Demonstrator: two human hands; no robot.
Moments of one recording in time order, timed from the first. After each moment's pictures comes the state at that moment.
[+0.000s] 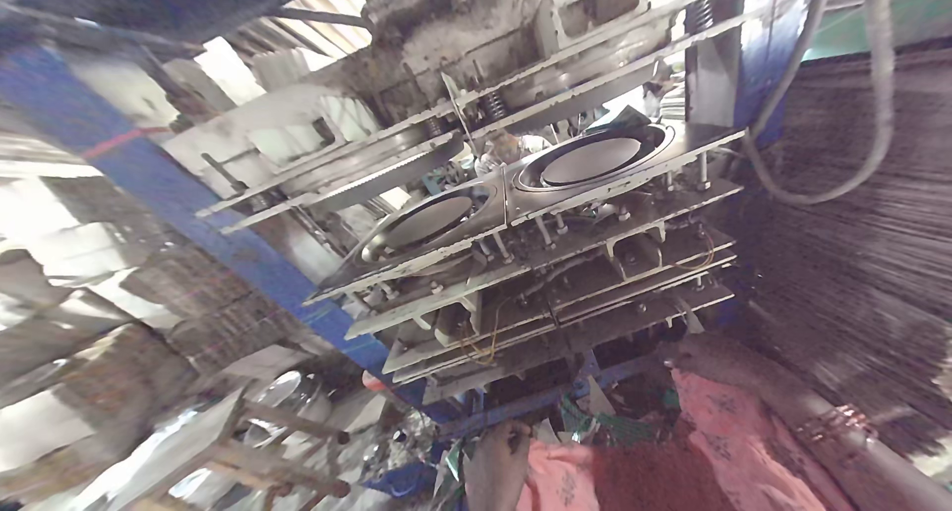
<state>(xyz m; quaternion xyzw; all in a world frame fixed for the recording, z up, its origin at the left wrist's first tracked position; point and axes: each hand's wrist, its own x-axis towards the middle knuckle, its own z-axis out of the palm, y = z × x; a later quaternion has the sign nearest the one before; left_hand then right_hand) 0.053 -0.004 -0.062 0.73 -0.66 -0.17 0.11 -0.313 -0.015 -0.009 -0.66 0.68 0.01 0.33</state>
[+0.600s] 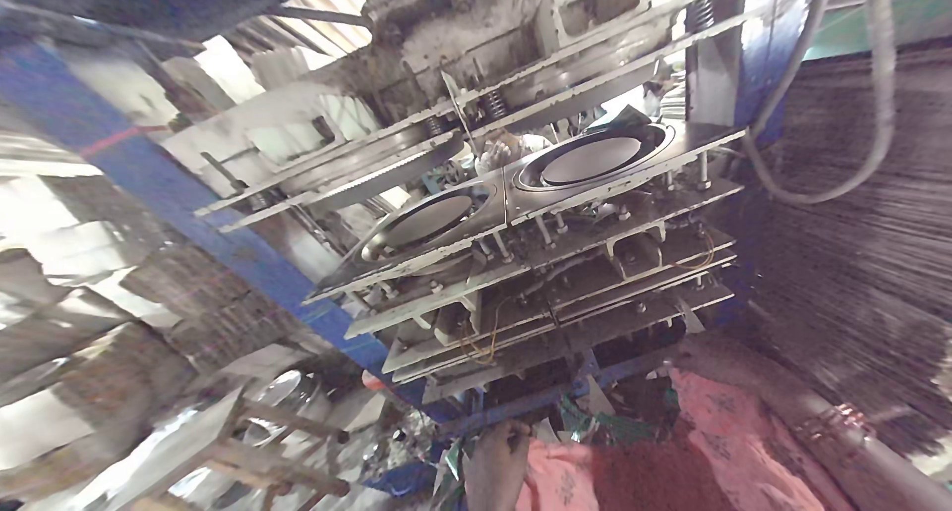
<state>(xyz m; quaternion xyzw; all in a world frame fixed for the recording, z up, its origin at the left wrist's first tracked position) 0.053 -0.004 -0.062 0.72 -0.66 -0.17 0.11 -0.313 -0.015 -0.008 -0.66 0.68 0.00 0.33</state>
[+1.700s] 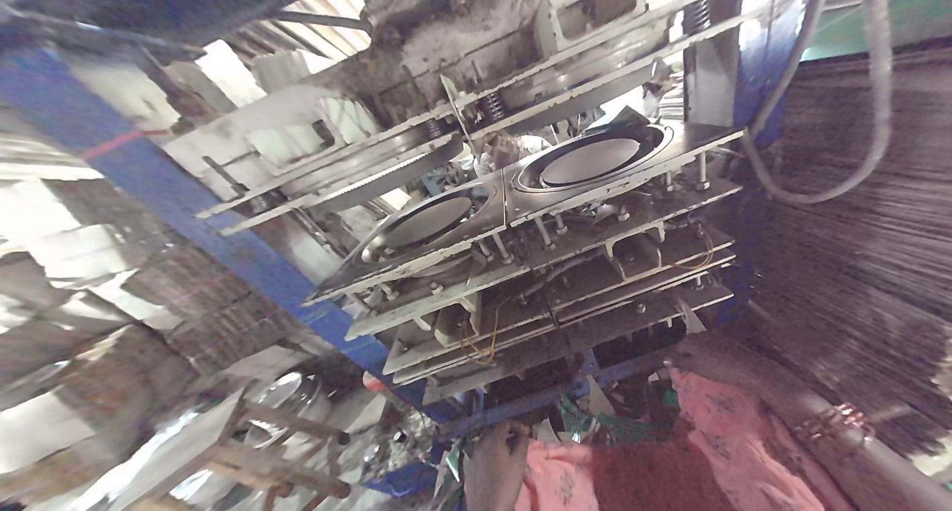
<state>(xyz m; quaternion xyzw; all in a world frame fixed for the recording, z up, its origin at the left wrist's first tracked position) 0.055 -0.004 -0.061 0.72 -0.66 -0.17 0.12 -0.313 -0.013 -0.005 -0.65 0.68 0.00 0.34</state>
